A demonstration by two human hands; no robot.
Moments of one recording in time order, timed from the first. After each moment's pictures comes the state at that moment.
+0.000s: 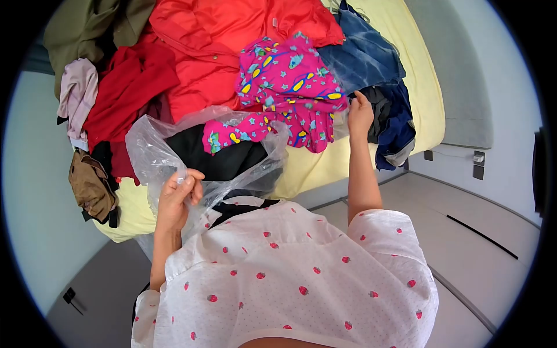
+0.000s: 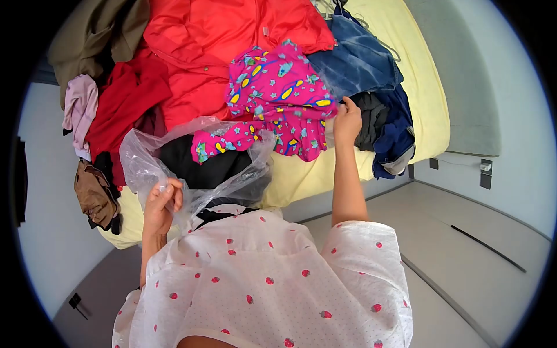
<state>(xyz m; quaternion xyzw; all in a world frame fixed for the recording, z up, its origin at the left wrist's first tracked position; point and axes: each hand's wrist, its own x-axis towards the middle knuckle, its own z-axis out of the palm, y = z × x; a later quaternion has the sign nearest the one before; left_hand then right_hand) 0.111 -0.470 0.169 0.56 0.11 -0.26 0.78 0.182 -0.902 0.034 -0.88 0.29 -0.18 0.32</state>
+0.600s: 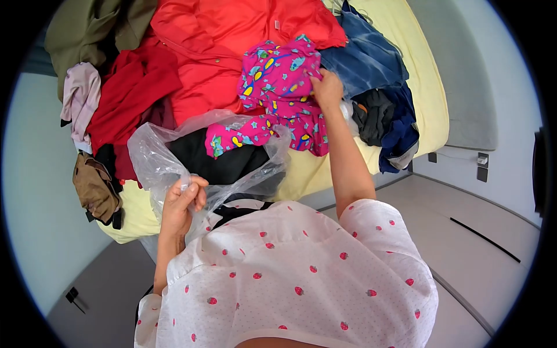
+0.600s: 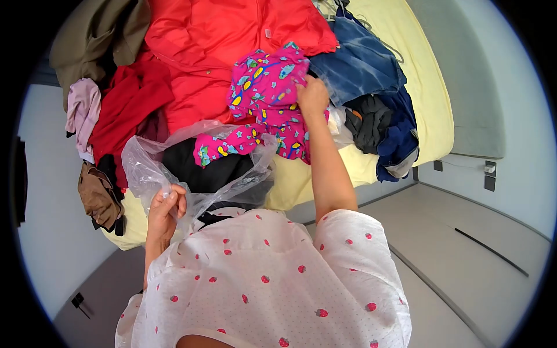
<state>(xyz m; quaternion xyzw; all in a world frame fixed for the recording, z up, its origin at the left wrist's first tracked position) 0.108 -0.474 0.173 0.56 0.13 -0.26 0.78 0.265 -0.836 0.031 -0.95 0.18 -0.12 0.20</state>
